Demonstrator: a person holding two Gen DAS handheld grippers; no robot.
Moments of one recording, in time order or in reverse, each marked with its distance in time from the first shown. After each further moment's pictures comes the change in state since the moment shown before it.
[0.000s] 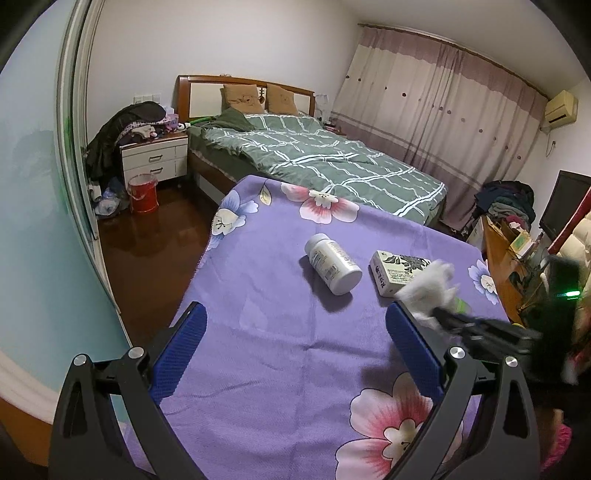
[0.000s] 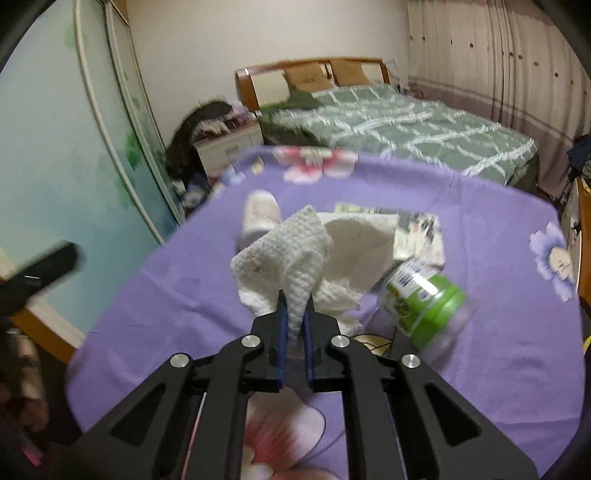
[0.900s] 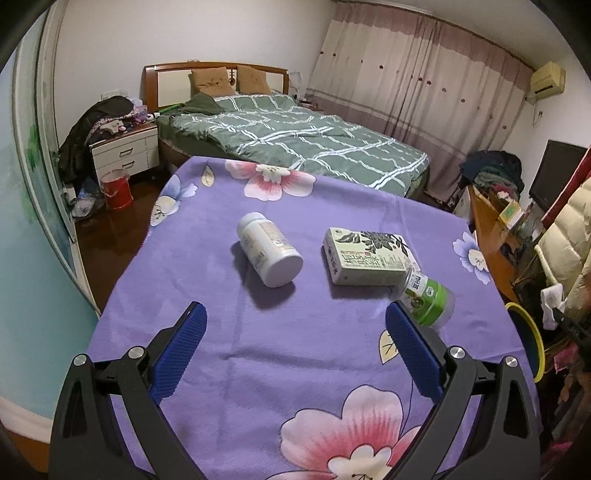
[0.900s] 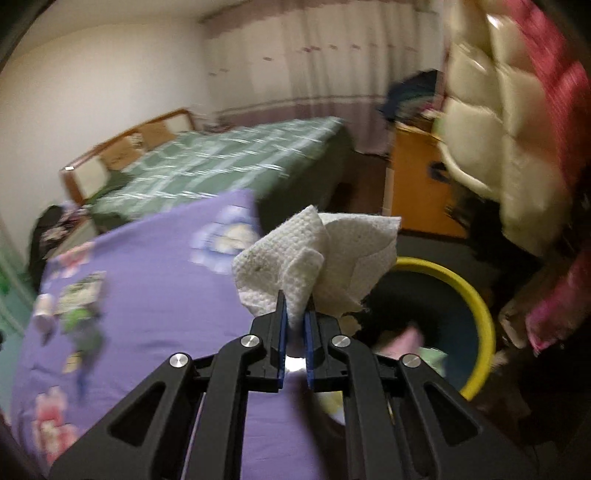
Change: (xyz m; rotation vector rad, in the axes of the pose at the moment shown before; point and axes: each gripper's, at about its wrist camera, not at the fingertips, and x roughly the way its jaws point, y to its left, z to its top) left arm 0.058 -0.074 0.002 0.084 0.092 -0.047; right arm -0.165 -0.271 -0.094 0.475 -0.158 -0.573
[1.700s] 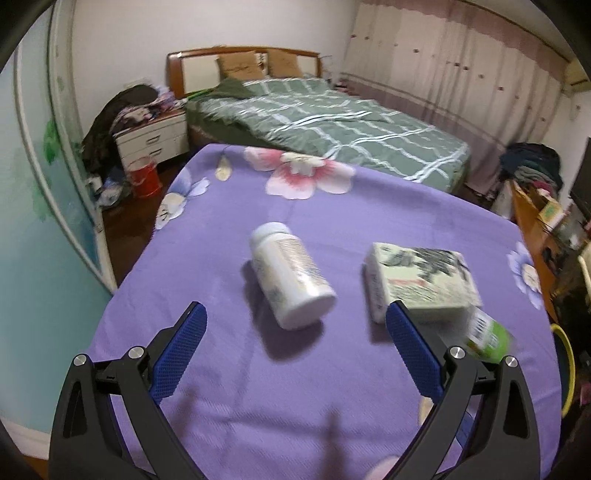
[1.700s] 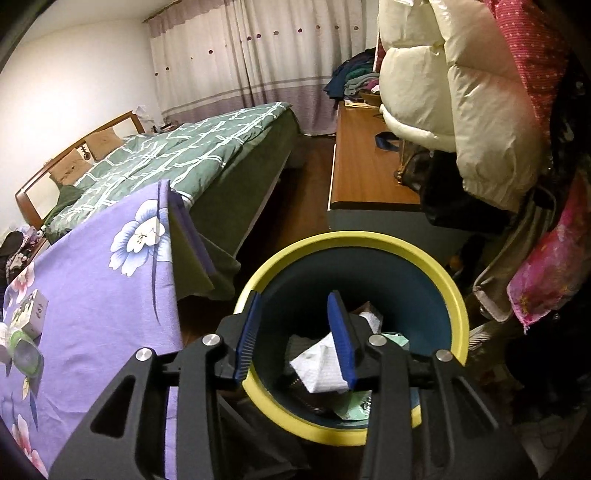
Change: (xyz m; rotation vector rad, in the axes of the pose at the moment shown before) left arm 0.082 0.006 0.036 -0.053 0.073 0.159; right arm 0.039 -0.050 -0.010 0.116 0.036 -0.124
